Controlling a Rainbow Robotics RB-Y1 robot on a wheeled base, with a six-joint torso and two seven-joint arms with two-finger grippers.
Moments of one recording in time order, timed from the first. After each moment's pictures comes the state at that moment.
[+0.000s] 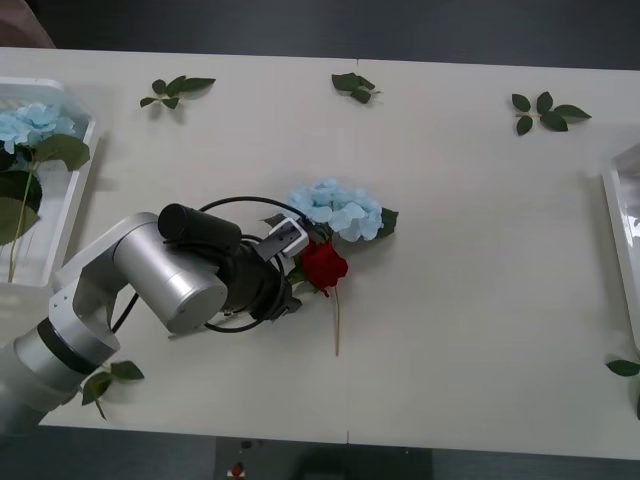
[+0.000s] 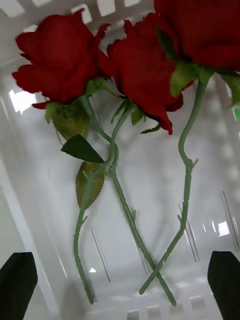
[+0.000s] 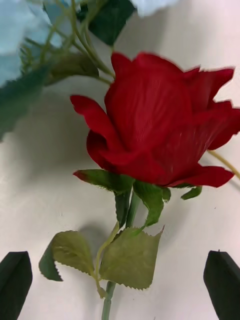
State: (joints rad) right arm -0.32 -1.01 -0.39 -0.97 -1.05 1.24 1.82; left arm -0.40 0.53 -0.62 -1.79 0.56 1.12 -1.70
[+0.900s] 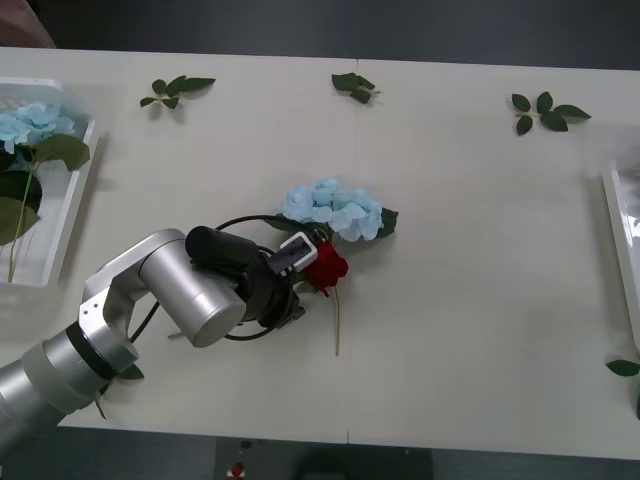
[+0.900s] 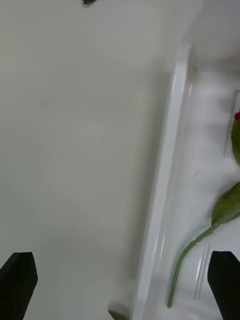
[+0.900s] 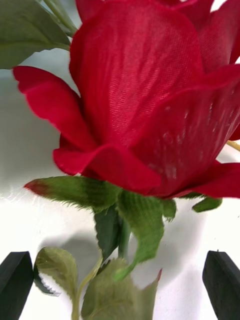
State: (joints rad) right arm -0.32 -0.86 -0.52 -1.24 -1.14 1.53 2.11; left arm -0.43 0.50 -0.71 -1.68 0.49 1.04 -1.70
